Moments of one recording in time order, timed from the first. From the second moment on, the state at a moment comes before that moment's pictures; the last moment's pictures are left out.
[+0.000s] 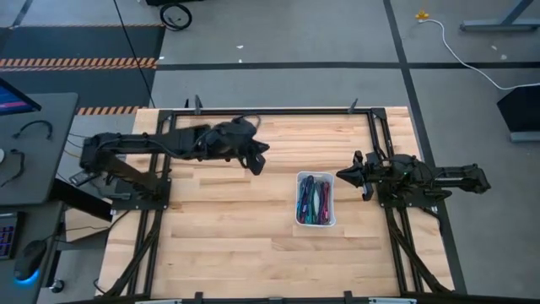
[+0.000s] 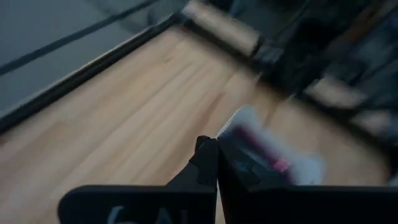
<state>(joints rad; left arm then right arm) 0.05 1.46 1.42 -0.55 -0.29 -0.50 -0.02 0.01 0.01 0.03 0.01 0.39</state>
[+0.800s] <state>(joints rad) 0.26 0.76 0.29 0.64 0.09 -0.51 -0.02 0.03 0.01 0.06 0.01 0.39</state>
